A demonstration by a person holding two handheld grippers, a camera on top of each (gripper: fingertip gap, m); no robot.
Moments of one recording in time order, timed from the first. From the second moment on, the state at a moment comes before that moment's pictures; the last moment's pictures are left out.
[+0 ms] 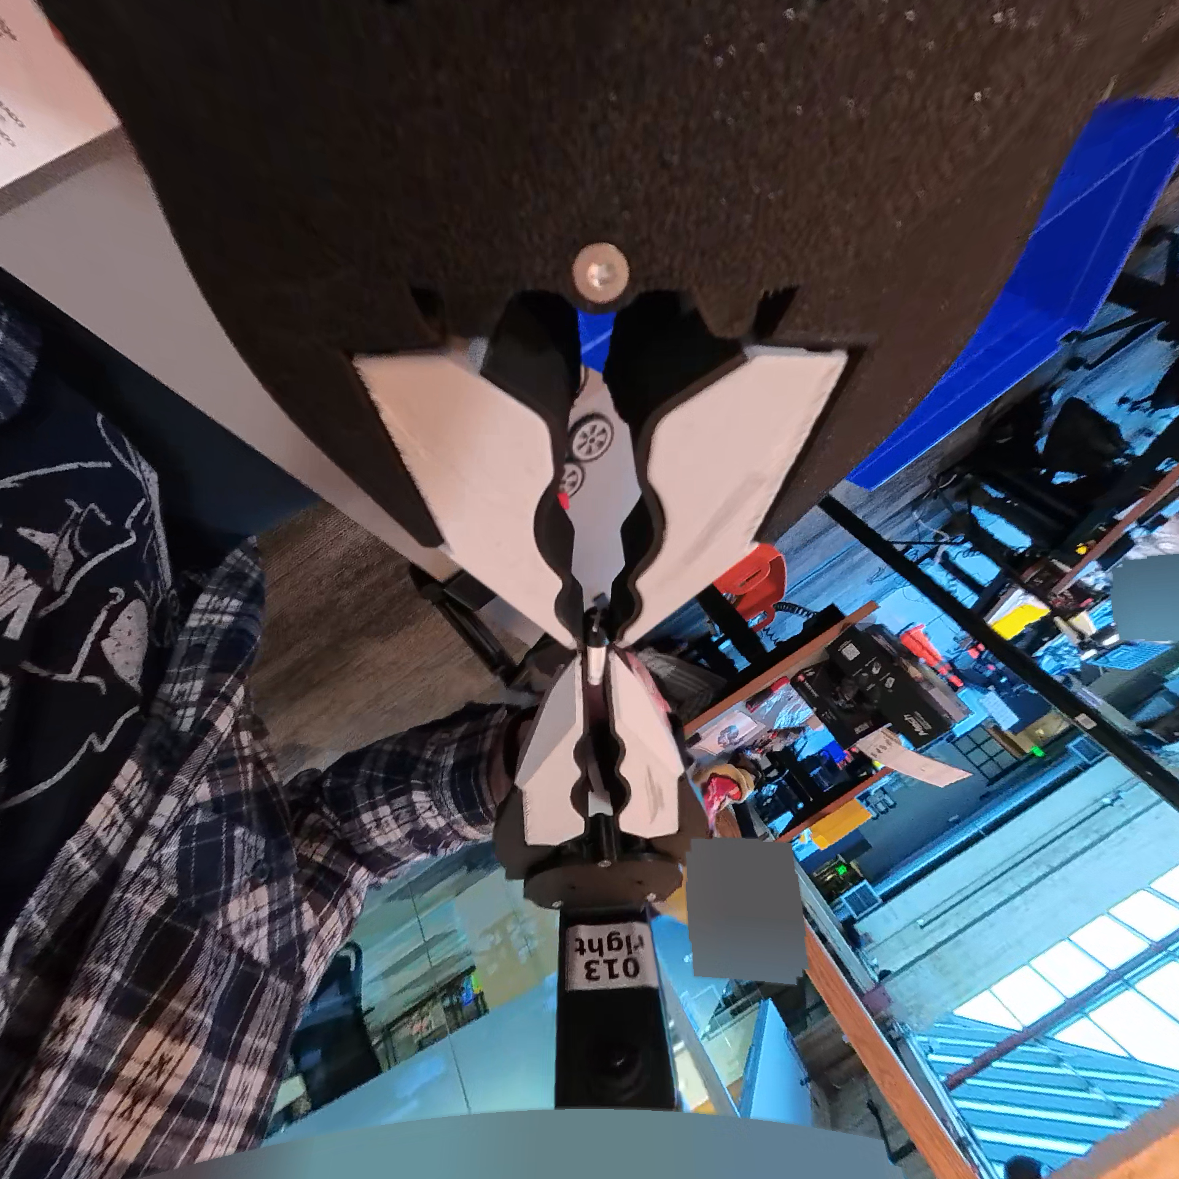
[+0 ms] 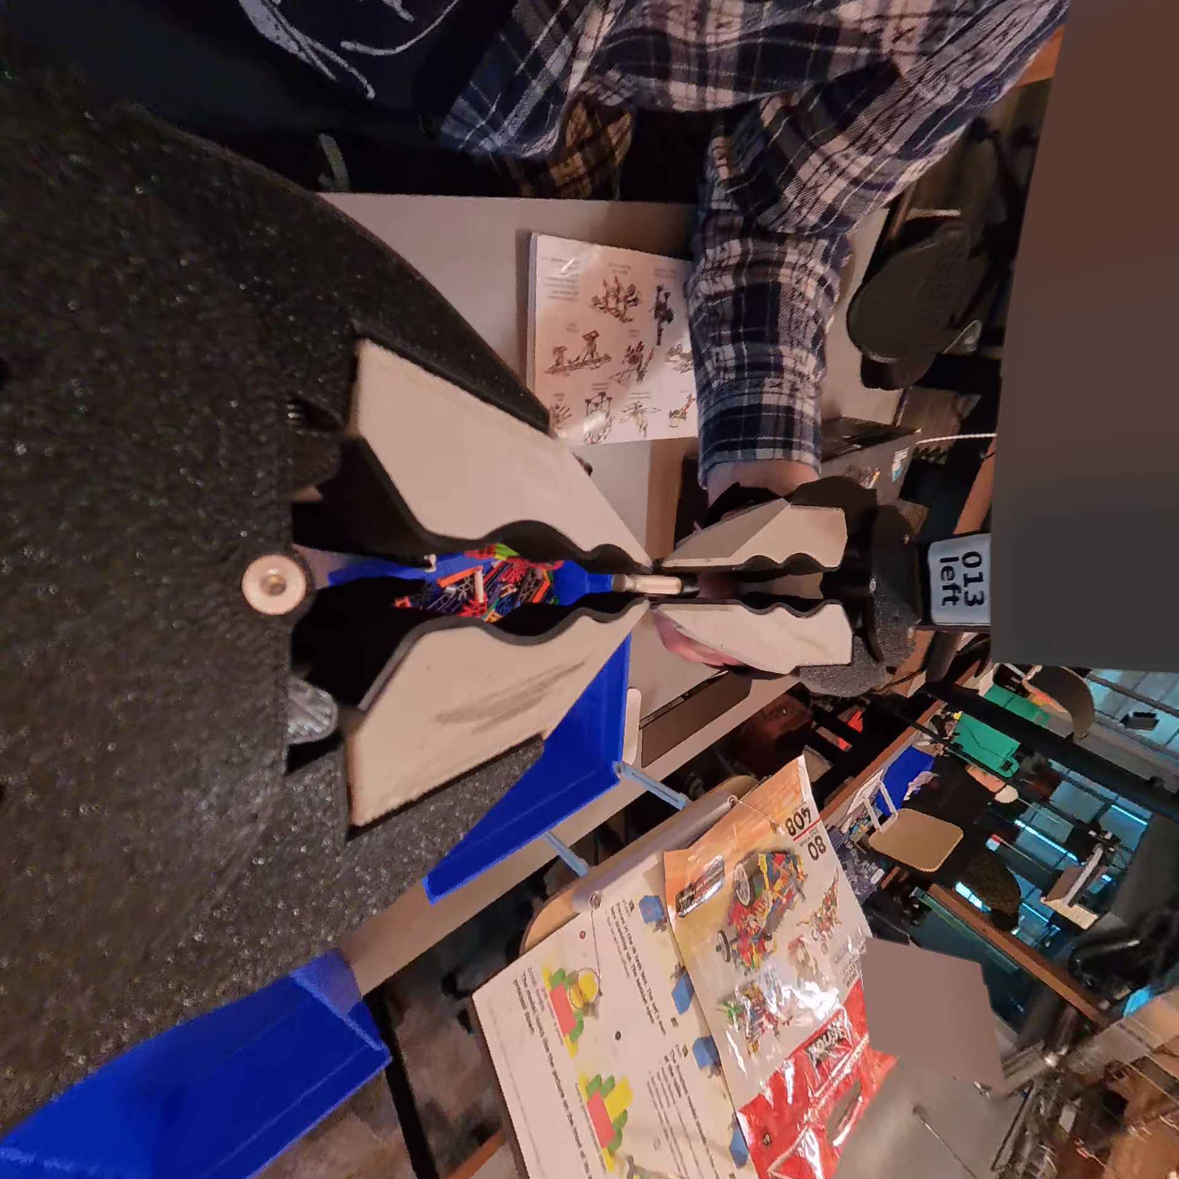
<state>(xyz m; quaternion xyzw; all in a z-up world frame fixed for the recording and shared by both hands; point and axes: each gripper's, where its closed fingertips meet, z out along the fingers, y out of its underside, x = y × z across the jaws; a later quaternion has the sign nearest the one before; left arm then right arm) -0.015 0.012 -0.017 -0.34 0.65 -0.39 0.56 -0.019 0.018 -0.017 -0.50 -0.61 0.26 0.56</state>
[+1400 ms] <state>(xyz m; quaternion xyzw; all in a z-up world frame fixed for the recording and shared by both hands) -0.085 0.176 -0.066 -0.64 0.51 -0.11 0.56 -0.046 0.157 -0.099 -0.65 -0.57 0.17 0.48</state>
